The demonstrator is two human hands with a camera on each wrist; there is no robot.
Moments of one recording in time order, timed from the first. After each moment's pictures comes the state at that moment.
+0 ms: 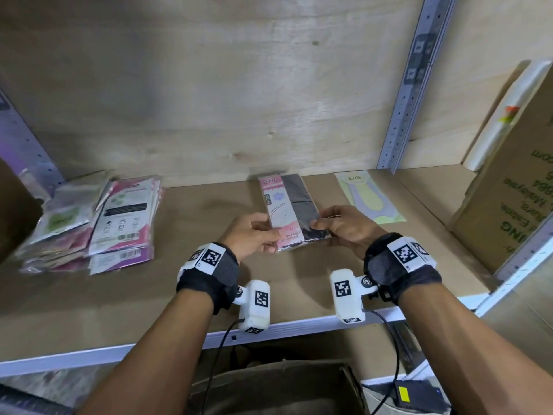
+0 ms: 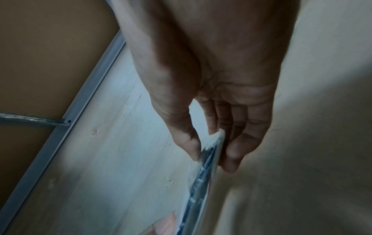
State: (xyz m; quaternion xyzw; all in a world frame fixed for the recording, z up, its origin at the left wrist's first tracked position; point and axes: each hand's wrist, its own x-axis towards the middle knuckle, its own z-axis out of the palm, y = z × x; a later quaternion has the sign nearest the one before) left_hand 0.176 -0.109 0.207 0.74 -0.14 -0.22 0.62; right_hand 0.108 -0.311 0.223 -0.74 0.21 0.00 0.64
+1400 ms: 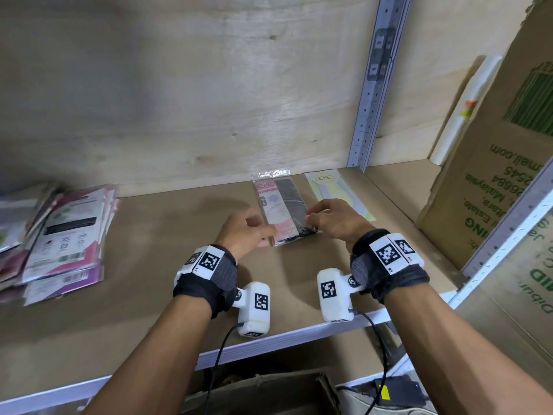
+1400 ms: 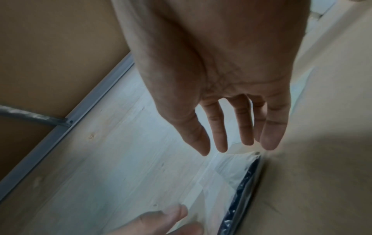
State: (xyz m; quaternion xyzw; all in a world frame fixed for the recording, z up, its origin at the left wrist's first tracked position) left_hand 0.184 -0.173 0.199 0.75 -0.13 -0.17 0.62; right_hand 0.112 -0.359 0.223 -0.84 0.23 -0.06 0.49
